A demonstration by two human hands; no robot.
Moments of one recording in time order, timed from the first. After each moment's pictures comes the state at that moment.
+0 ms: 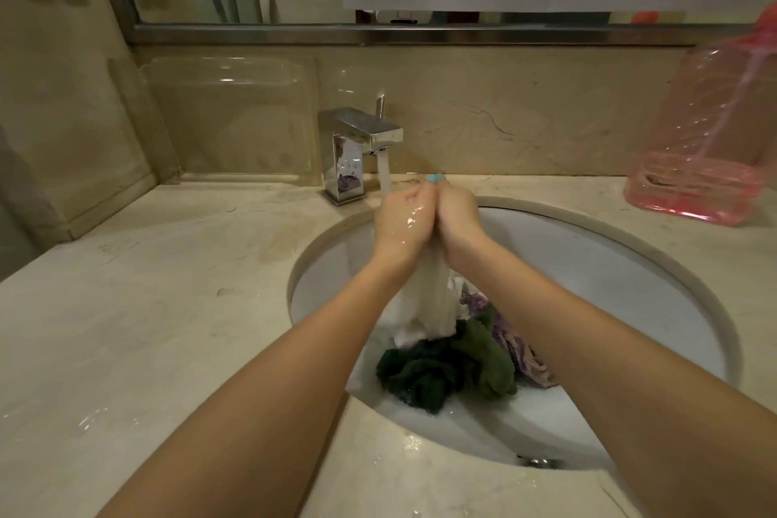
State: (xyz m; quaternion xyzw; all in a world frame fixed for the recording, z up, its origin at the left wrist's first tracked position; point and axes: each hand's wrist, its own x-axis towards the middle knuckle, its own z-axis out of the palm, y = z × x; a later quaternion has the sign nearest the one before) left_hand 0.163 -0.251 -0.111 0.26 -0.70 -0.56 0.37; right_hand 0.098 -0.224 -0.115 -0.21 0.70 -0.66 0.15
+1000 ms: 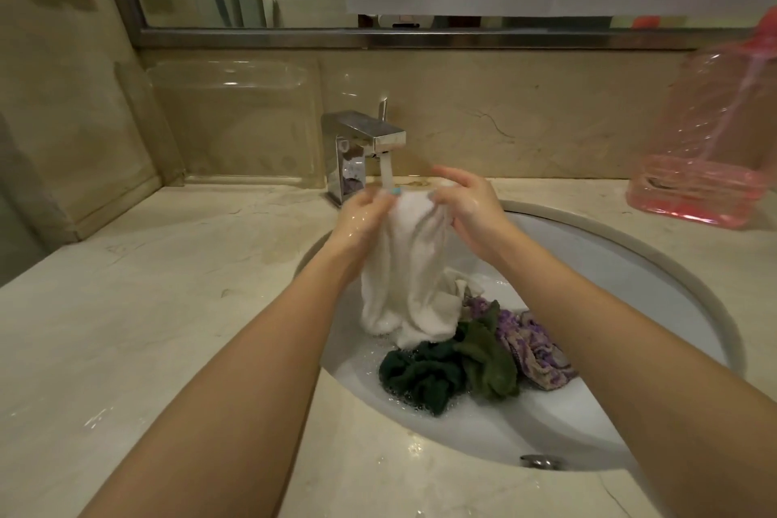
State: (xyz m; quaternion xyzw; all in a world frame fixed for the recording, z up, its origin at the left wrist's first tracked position) left_hand 0.189 -0.303 -0.119 0.25 -0.66 -0.65 0.28; right_hand 0.076 -0.202 -0.105 -0.29 0.66 -0.66 0.21
